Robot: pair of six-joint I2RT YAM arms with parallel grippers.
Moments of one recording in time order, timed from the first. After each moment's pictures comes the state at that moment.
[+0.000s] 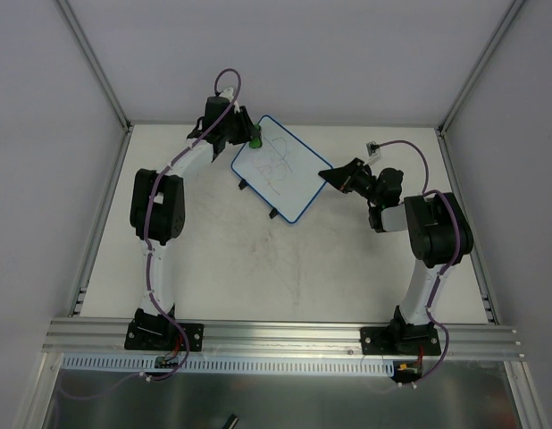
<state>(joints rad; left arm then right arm) -0.26 2.20 1.80 -0.07 0.23 -0.47 0.16 1.94 0.80 1.18 -0.71 0.90</state>
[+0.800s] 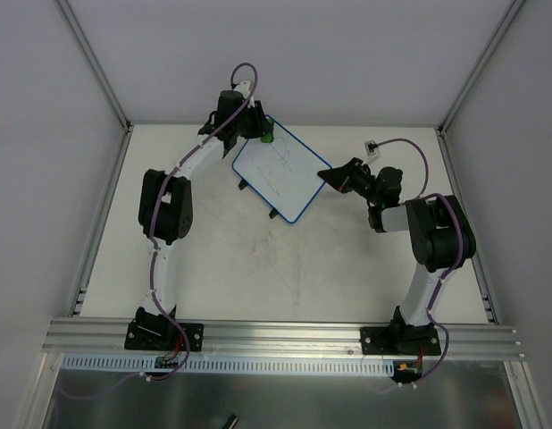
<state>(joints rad) -0.32 2.24 1.92 -0.11 0.23 -0.41 0.18 1.89 0.79 1.13 -0.70 0.83</state>
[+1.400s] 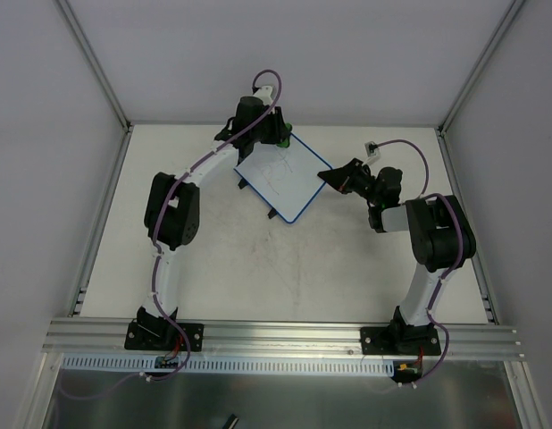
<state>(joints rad) -0.44 2.21 1.88 -0.06 0.17 -0.35 0.17 1.89 0.79 1.11 -0.69 0.85</state>
